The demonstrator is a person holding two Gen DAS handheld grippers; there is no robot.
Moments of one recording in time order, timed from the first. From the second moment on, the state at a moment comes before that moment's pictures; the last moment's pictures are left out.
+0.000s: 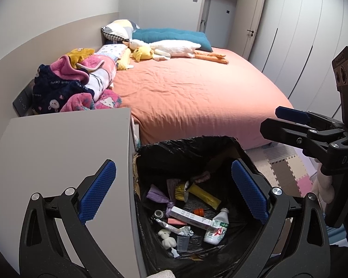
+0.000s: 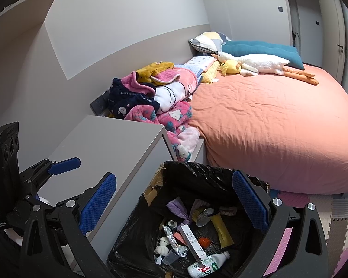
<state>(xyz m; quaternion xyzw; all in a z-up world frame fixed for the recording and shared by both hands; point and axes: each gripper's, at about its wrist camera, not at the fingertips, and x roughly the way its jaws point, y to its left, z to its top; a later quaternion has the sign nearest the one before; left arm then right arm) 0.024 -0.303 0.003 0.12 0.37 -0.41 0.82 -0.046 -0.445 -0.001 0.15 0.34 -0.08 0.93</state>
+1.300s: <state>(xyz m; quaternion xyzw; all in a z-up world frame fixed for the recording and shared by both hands) 0.025 -0.308 0.000 0.12 0.38 -0.41 0.82 -0.051 -0.457 0.000 0.15 0.33 -0.08 0.93</state>
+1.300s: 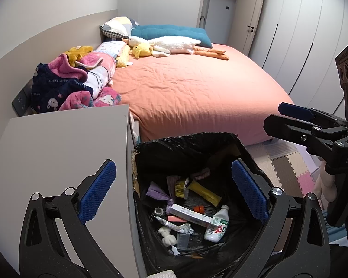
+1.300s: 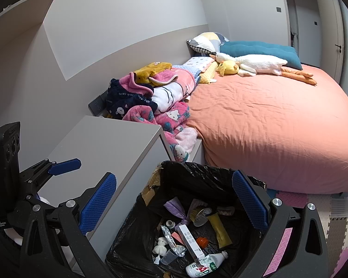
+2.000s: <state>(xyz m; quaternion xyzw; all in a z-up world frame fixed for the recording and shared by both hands) 0.023 -0.309 -0.002 0.14 0.38 -0.40 0.82 -0.052 -0.457 0.000 0.15 0.33 -0.08 0.93</state>
